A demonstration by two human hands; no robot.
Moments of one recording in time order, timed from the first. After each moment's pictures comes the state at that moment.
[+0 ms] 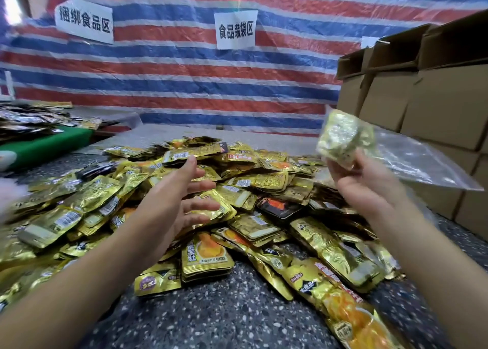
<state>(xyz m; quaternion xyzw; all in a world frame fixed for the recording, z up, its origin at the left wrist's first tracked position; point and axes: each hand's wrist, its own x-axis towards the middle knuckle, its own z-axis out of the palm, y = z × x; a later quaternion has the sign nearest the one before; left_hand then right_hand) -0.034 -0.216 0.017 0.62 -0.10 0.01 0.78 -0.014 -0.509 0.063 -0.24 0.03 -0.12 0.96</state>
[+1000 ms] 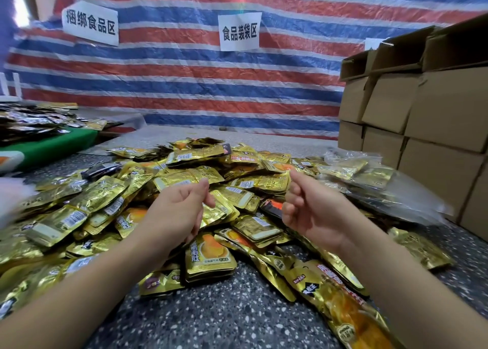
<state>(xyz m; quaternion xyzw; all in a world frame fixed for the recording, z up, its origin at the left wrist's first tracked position) -0.030 -0.219 0.003 0.74 -0.12 0.08 0.66 -0.042 -0.442 0.037 -0.61 0.03 0.04 0.79</state>
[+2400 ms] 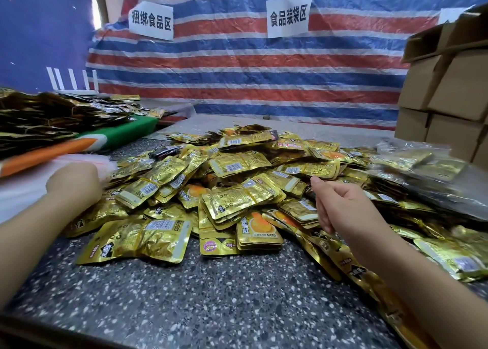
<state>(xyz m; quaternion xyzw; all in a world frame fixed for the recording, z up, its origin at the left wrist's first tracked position) 0.004 0.025 -0.012 0.95 0.28 0.15 -0.02 -0.061 -0.416 0.003 -0.82 -0.09 -0.11 0.55</state>
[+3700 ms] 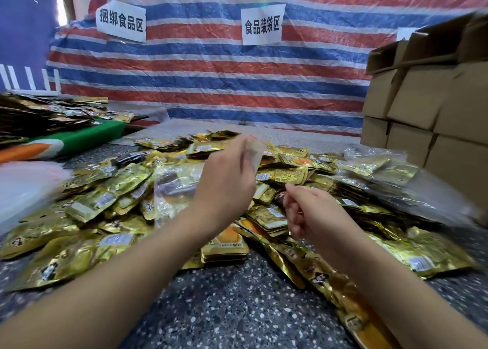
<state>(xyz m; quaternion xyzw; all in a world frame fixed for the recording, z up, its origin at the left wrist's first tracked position) -0.028 -0.254 0.026 0.81 -0.21 0.39 0.39 -0.059 -0.420 0.014 -0.75 -0.03 0.00 0.66</state>
